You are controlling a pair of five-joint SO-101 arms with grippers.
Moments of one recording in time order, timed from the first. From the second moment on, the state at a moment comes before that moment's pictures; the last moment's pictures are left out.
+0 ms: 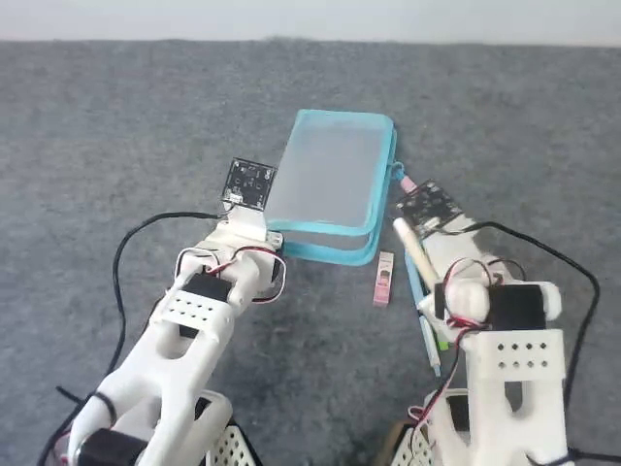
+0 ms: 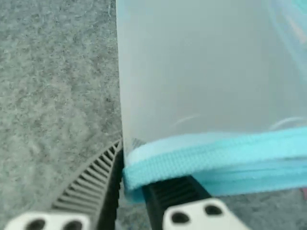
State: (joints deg) left arm 9.5 -30.0 69.3 22.0 5.3; right arm -6.6 -53.2 43.7 88.9 31.3
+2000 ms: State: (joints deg) left arm 5.6 -29.9 69.3 21.8 4.2; right arm -26.9 24.1 -32.4 100.7 4.0
